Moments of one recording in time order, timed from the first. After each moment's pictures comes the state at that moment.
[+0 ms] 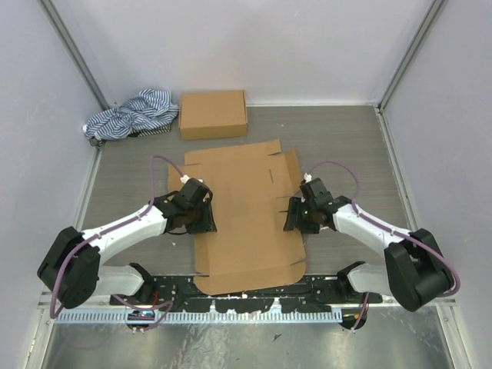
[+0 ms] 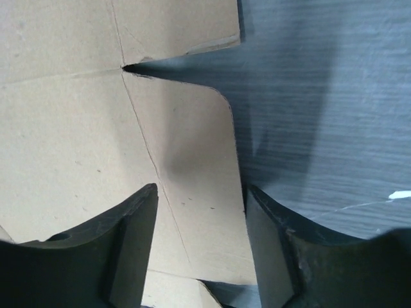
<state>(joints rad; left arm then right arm) -0.70 1.26 0.68 -0.48 0.01 -0.78 0.46 1.27 0.60 -0.43 -0.12 0.58</state>
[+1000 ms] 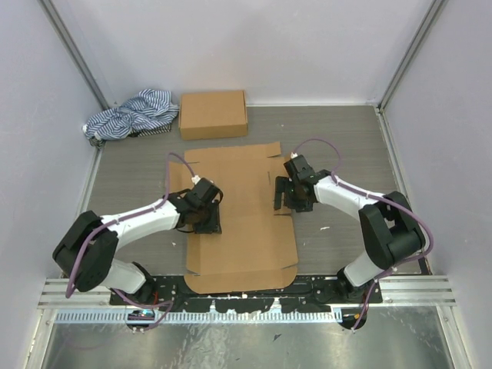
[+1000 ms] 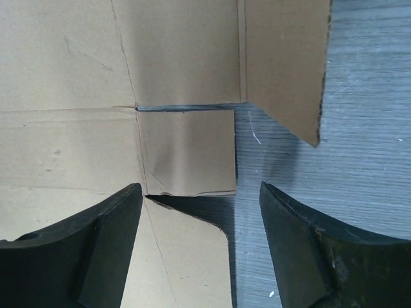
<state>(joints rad) -0.74 1.42 0.75 -0.46 0.00 -0.75 0.47 1.55 0.89 -0.47 0.00 0.53</state>
